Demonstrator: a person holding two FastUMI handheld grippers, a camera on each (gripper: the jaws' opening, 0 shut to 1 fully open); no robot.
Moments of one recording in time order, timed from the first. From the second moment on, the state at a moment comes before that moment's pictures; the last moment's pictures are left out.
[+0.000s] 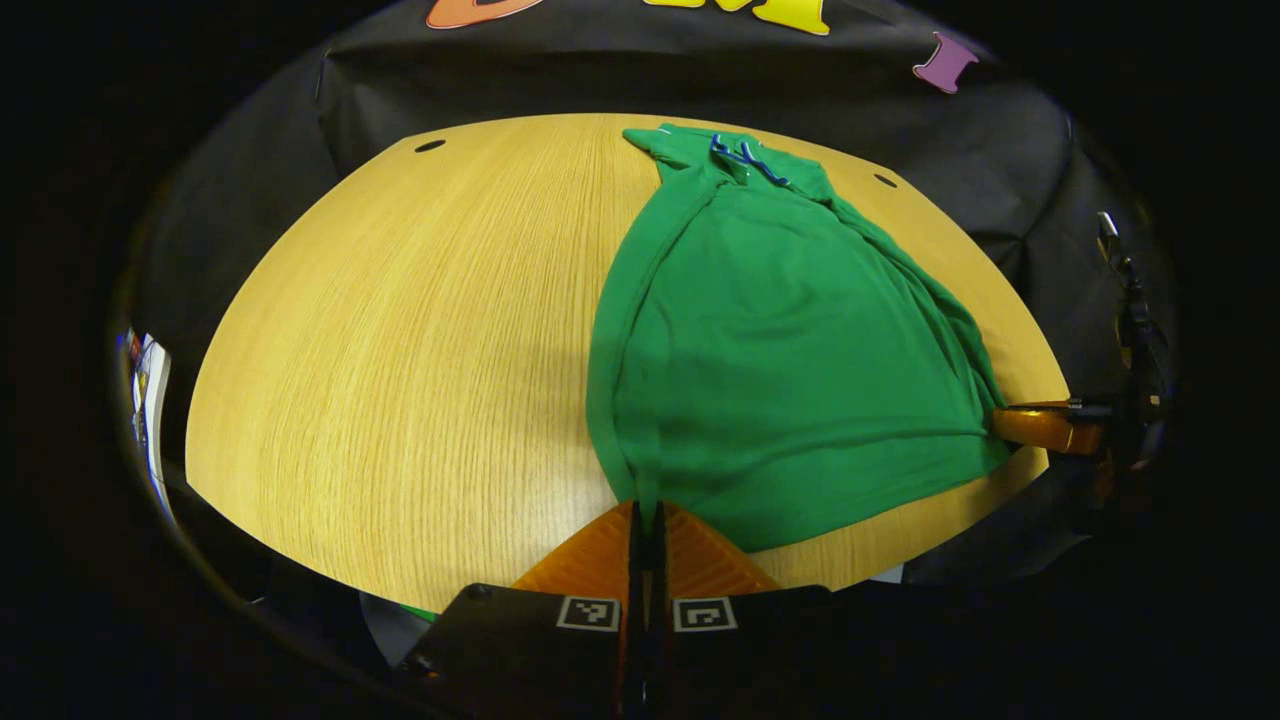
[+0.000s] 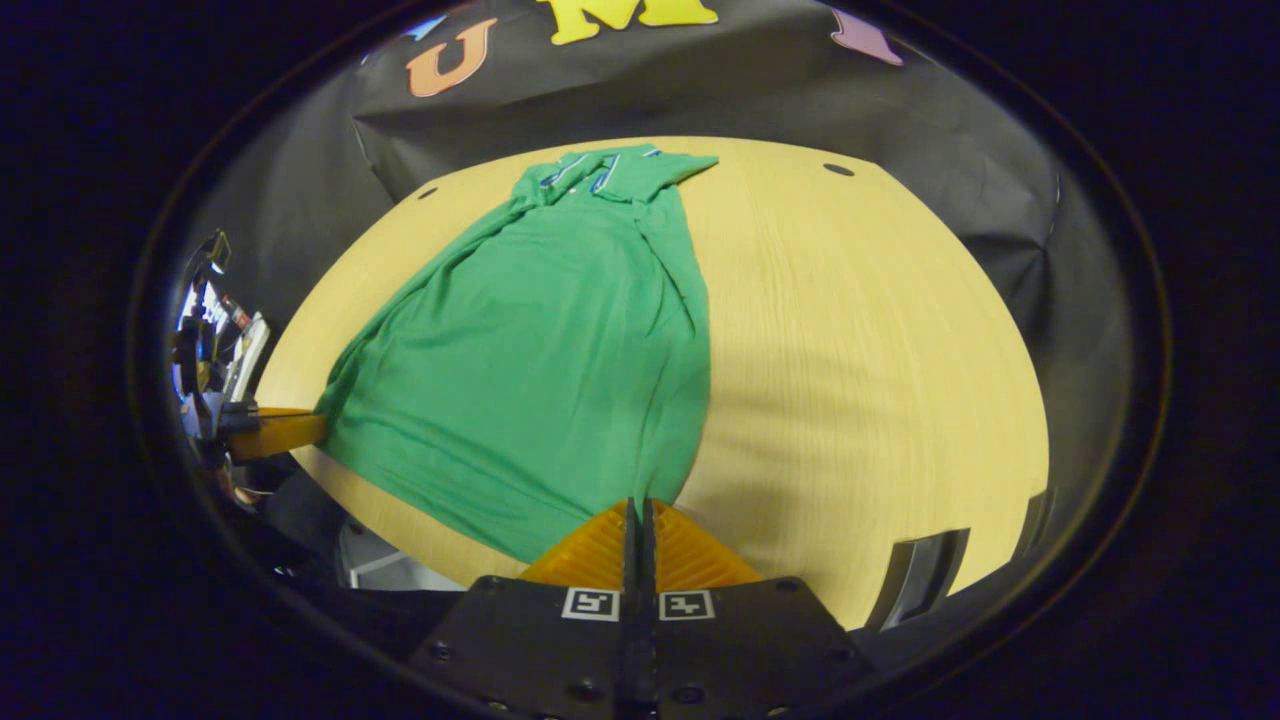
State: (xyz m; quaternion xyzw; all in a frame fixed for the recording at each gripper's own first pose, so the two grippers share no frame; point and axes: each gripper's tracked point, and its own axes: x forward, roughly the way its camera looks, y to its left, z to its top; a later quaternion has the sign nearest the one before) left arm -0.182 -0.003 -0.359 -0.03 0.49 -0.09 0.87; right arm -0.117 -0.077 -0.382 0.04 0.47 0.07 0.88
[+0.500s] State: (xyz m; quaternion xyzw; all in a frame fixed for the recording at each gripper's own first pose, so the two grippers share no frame) left arm -0.135 -0.012 -0.296 -0.09 0.45 -0.10 0.88; right arm -0.071 -0.079 -0.319 0.06 0.42 0.08 0.90
